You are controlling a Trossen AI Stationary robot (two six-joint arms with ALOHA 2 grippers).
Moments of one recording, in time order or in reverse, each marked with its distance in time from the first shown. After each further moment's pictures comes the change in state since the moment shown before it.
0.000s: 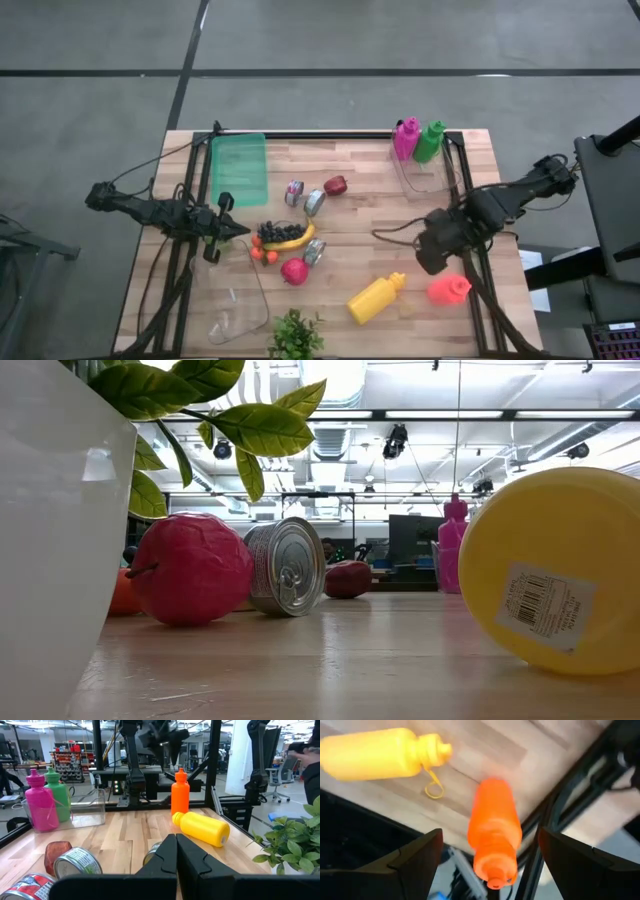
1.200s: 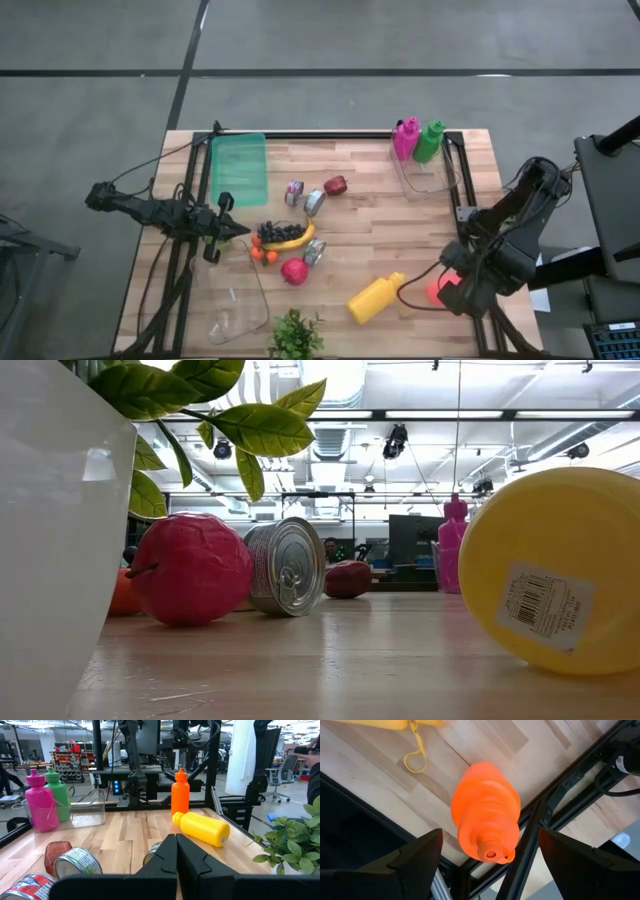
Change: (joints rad) left arm 0.000 0.000 0.000 0.000 0.000 0.000; right arm 0.413 0.088 -0.005 0.031 0.140 0.194
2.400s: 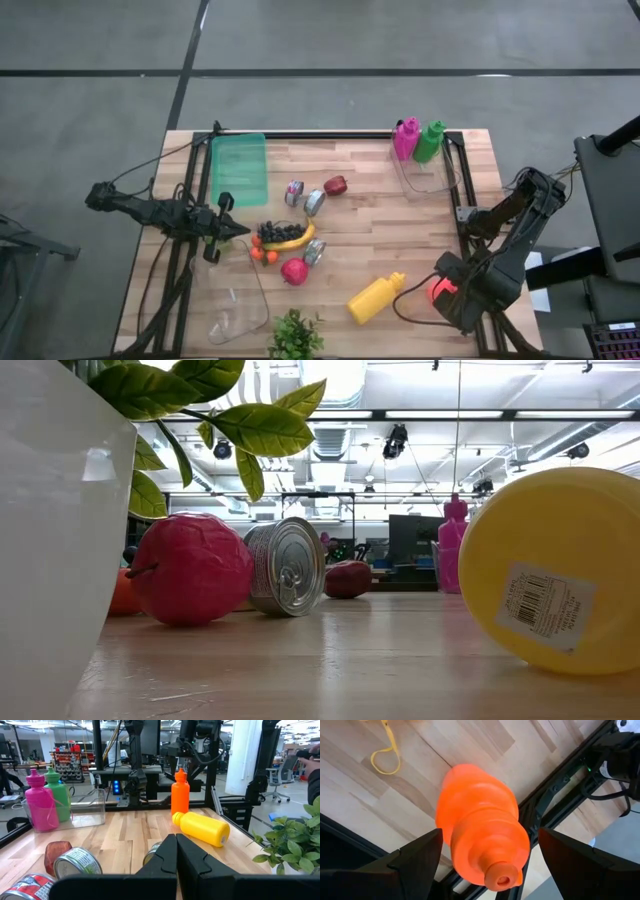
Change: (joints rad) left arm 0.000 0.000 0.000 0.000 0.000 0.000; right arm 0.026 0.122 -0.011 -0.025 0.007 -0.010
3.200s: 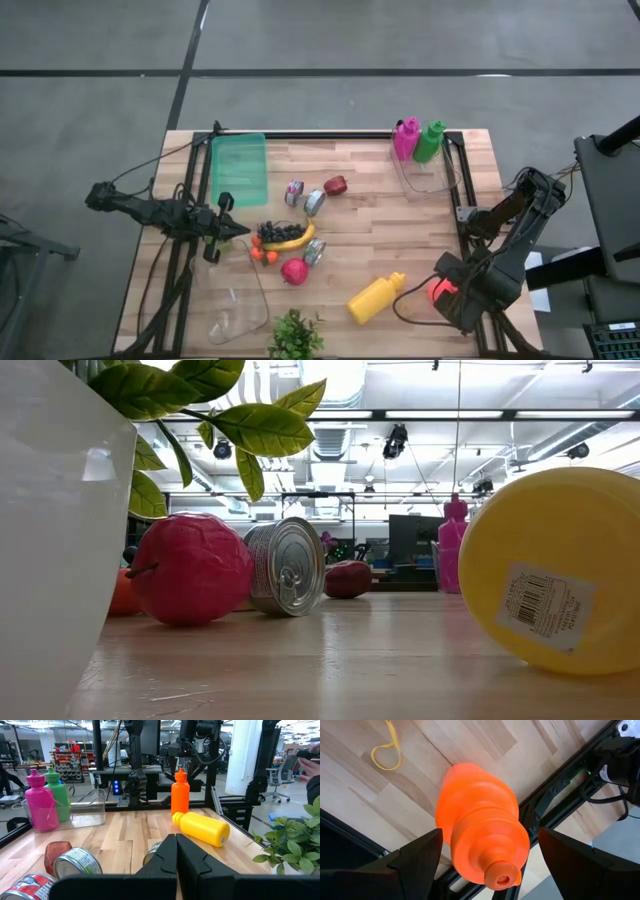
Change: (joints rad) left arm 0.000 0.000 0.000 0.000 0.000 0.000; right arm -0.001 -0.001 0.000 0.001 -0.002 -0.040
